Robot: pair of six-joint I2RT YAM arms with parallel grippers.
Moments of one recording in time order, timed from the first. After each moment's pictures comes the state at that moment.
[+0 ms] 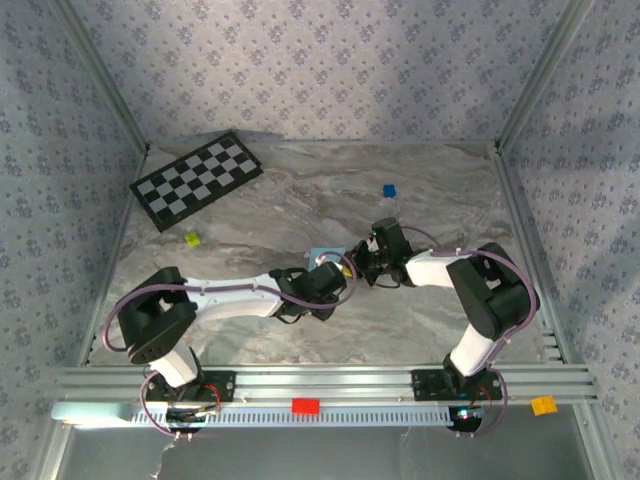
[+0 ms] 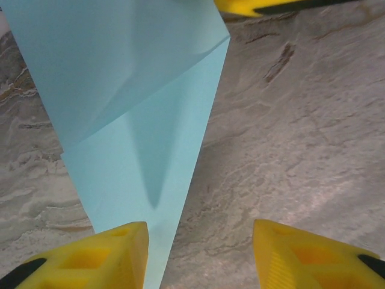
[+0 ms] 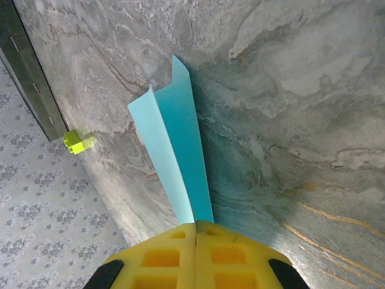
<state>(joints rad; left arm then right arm) -1.12 1.63 0.94 -0.43 -0.25 -0.51 0.50 1.68 0.69 0.22 -0.53 1.30</state>
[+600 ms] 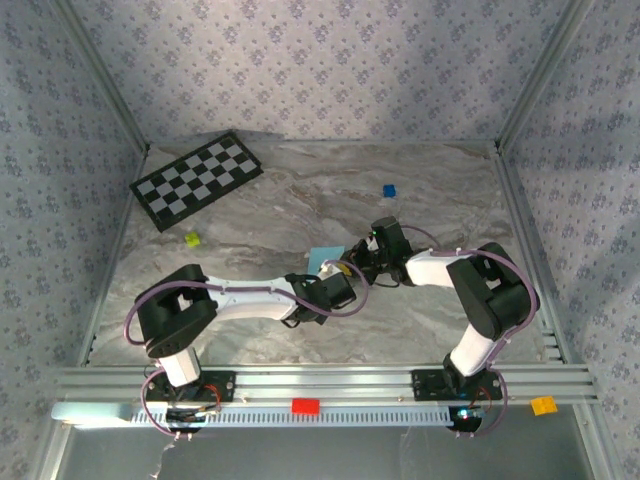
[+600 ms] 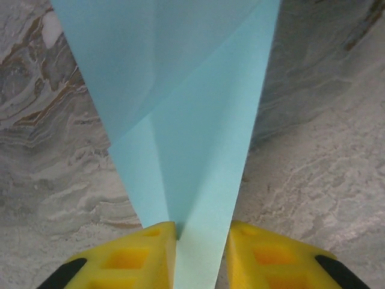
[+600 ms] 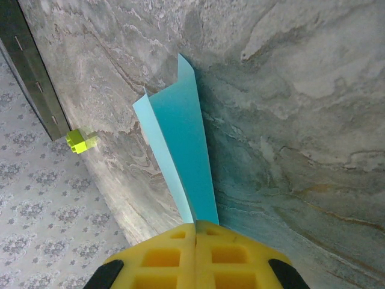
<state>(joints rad) -1.17 1.72 0.98 -0.53 -0.45 -0.47 0.50 1.68 0.69 0.22 -0.53 1.30</state>
